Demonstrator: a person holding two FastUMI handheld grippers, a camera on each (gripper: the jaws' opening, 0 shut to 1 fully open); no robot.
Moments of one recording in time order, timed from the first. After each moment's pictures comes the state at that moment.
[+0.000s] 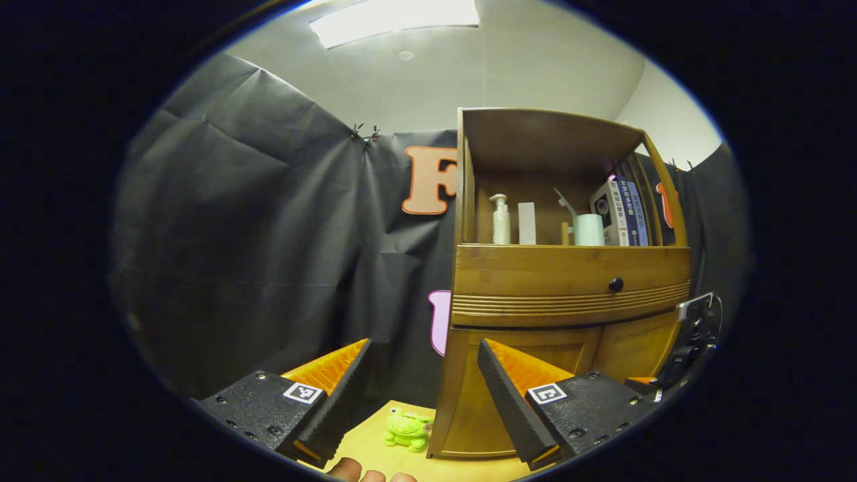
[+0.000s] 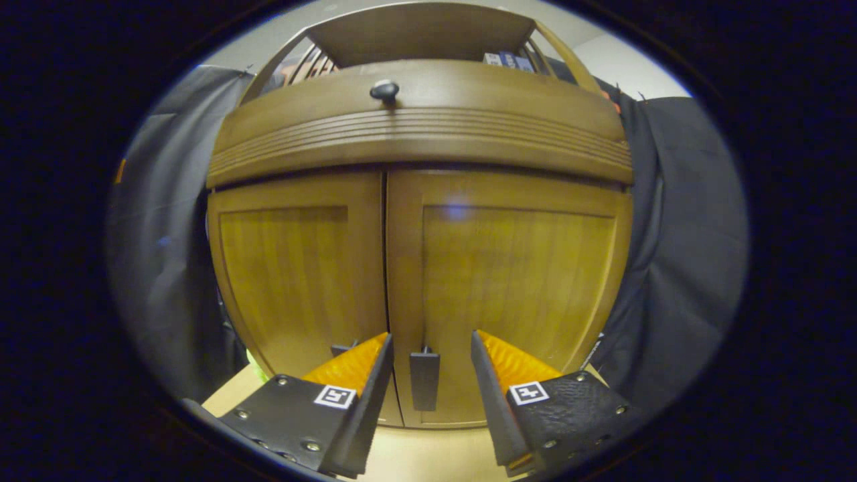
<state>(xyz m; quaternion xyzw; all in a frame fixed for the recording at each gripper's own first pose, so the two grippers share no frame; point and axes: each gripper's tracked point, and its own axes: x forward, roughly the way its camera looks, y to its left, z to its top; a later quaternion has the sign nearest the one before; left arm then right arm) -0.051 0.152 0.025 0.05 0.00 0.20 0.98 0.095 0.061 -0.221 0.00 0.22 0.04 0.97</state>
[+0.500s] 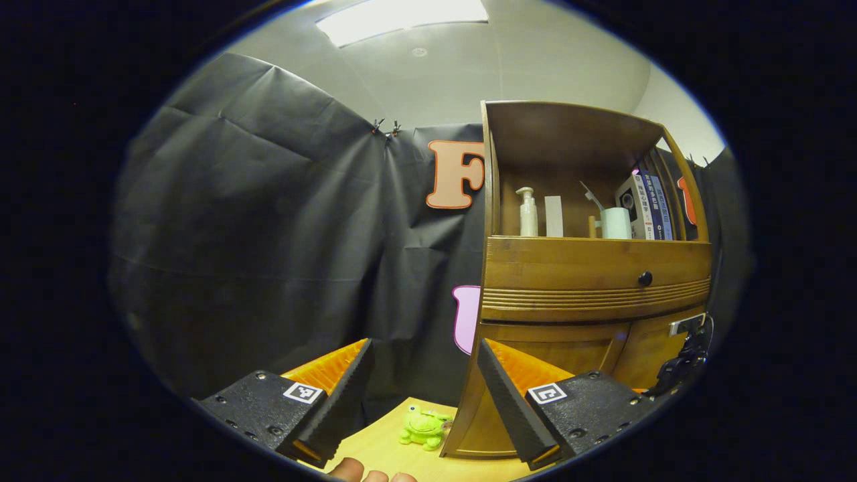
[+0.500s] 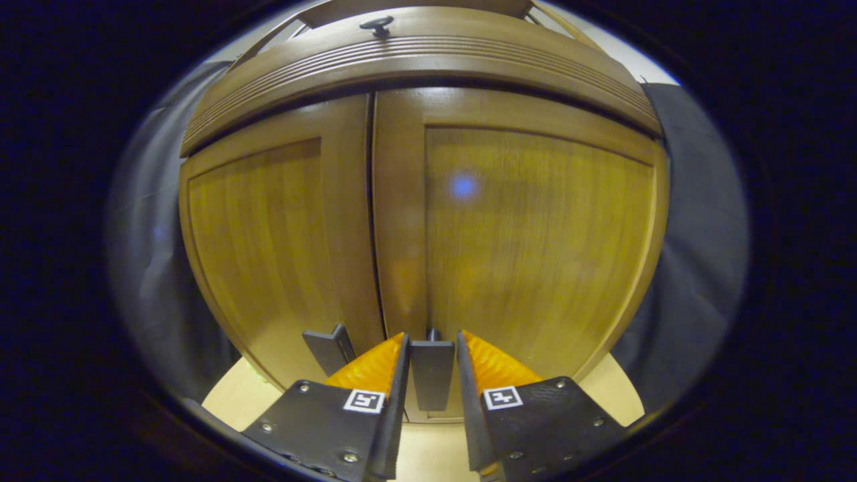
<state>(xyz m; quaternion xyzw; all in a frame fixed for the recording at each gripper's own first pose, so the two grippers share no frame) -0.059 0.177 0.020 0.05 0.01 0.25 0.97 0.118 0.066 -0.270 0.02 0.27 0.03 0.96</state>
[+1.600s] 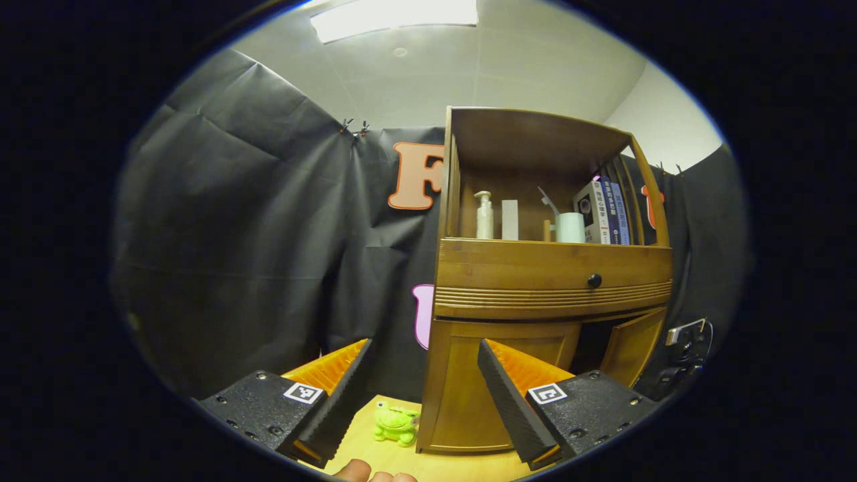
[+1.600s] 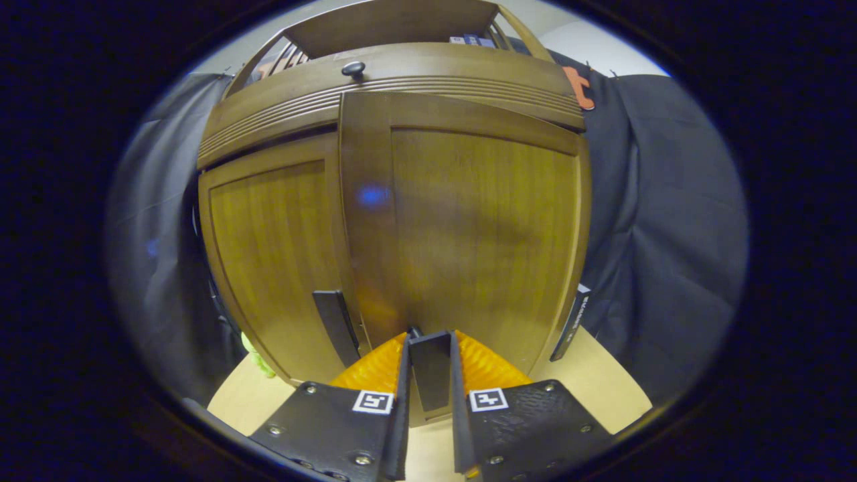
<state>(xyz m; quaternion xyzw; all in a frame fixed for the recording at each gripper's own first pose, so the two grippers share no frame) -0.059 0.122 0.018 0.04 0.01 0.15 0.99 0.073 0.038 -0.238 0.03 0.24 0.00 0.97</state>
